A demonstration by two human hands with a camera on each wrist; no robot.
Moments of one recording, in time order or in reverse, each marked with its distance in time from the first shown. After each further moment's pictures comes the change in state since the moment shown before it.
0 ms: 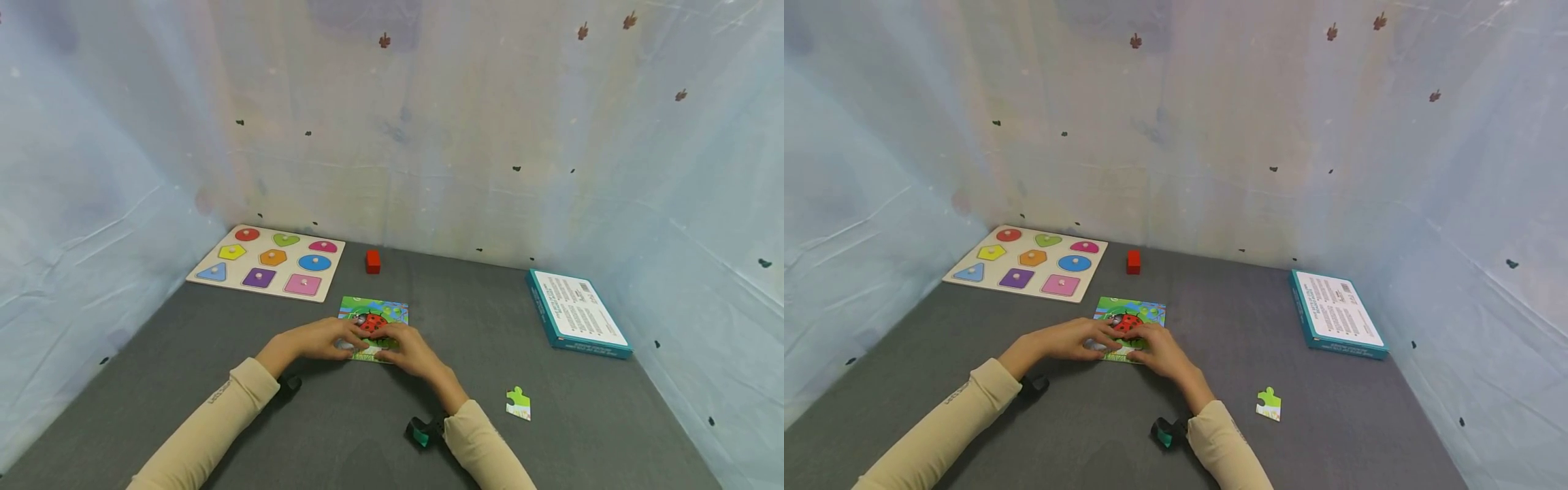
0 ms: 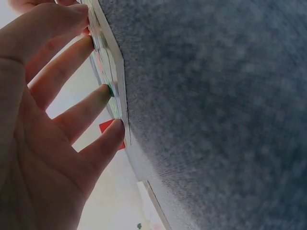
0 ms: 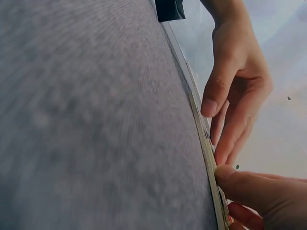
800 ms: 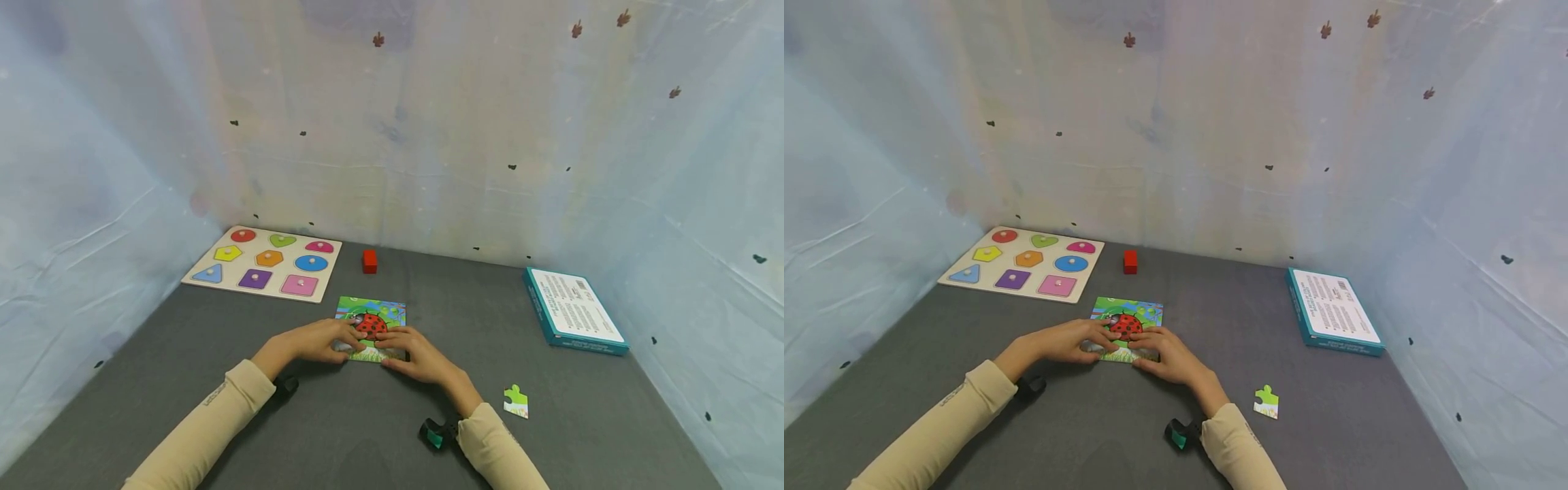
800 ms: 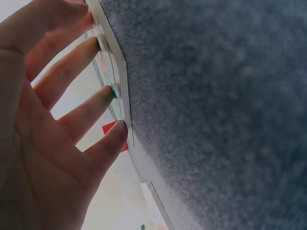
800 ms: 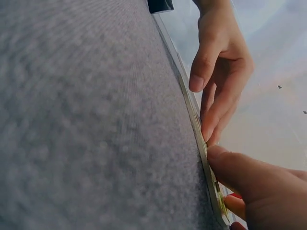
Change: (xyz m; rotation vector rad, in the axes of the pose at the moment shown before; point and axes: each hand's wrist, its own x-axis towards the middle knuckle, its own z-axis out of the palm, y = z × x) left_hand -0.001 0.001 0.000 0.032 0.006 0.025; right_hand -0.022 0.017 -0.010 -0.050 -0.075 -0.150
